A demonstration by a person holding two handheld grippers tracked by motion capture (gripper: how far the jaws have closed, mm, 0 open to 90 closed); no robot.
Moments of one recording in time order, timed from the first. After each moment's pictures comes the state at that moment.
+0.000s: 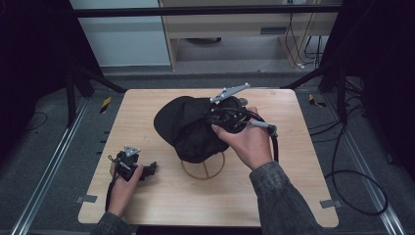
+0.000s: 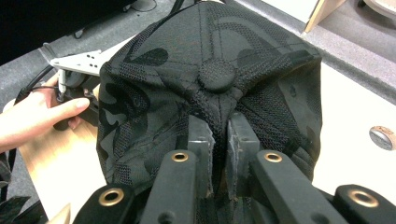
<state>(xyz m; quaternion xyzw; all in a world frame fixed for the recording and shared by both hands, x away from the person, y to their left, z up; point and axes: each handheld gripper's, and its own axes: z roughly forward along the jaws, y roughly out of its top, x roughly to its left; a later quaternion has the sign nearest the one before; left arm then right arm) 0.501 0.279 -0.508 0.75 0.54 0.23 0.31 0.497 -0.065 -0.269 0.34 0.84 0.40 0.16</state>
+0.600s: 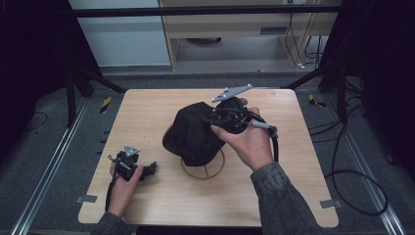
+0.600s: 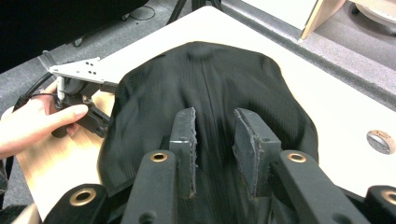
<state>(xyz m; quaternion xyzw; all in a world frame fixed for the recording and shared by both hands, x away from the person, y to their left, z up) 0.501 0.279 -0.508 0.75 0.54 0.23 0.31 0.496 -0.067 -0.270 0.34 0.83 0.41 0.16</state>
